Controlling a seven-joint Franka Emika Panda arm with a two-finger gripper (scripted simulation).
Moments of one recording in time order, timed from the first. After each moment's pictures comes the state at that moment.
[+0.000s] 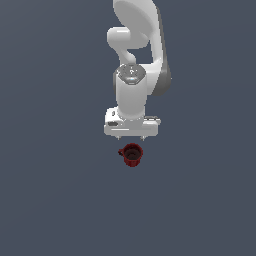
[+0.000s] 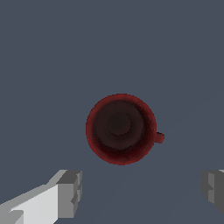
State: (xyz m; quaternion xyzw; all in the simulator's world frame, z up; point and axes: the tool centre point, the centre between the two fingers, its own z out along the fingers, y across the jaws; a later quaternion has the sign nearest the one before) arm -0.001 0.012 0.158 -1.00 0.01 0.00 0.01
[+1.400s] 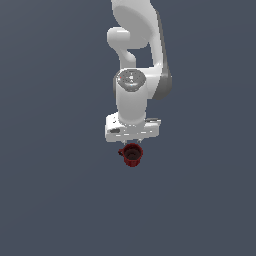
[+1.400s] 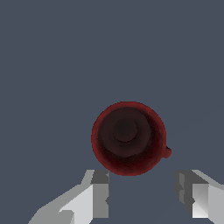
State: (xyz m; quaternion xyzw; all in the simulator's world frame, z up) arm 0.011 0.017 0.151 -1.00 -0.06 0.01 0.02
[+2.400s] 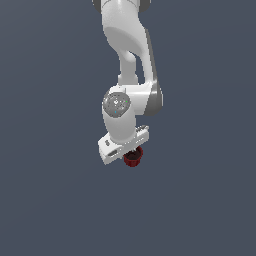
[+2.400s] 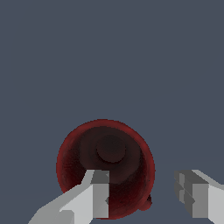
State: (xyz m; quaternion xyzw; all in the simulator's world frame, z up) arm 0.045 -0.003 0.113 -0.96 -0.26 0.01 0.05
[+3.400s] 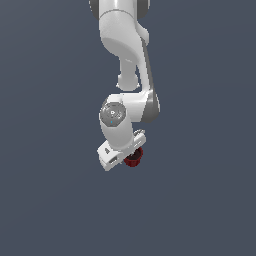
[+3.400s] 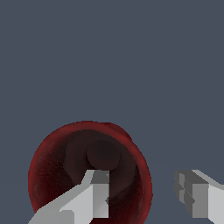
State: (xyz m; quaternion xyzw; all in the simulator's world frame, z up) arm 0.052 -0.007 0.089 -0.95 -0.32 0.01 0.06
